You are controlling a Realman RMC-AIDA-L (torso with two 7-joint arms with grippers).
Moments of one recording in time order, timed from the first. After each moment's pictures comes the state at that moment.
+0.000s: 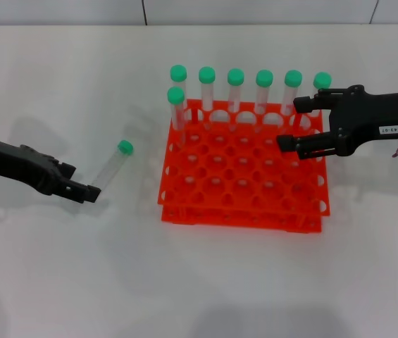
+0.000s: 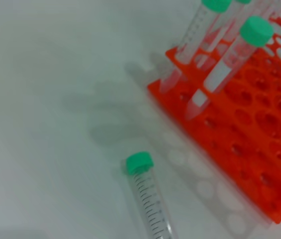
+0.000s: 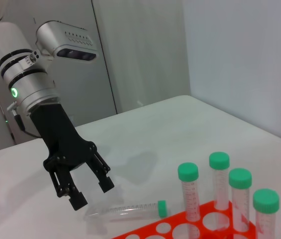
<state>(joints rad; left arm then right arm) -0.66 -1.96 0.75 0.77 2.52 1.58 -1.93 0.47 2.01 -1.19 -1.05 -1.79 -1.37 1.72</state>
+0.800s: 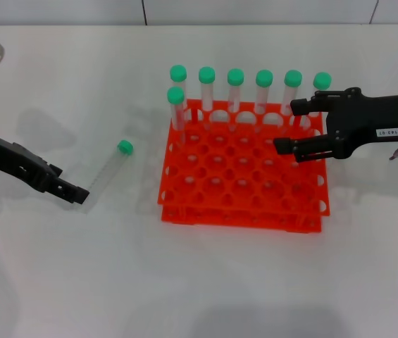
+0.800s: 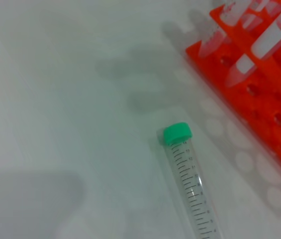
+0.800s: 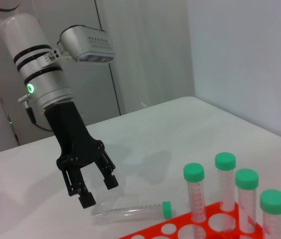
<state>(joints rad) -0.75 -1.96 0.75 0.74 2.67 1.55 -2.01 0.47 2.01 -1.20 -1.04 -1.78 -1.37 1.70</state>
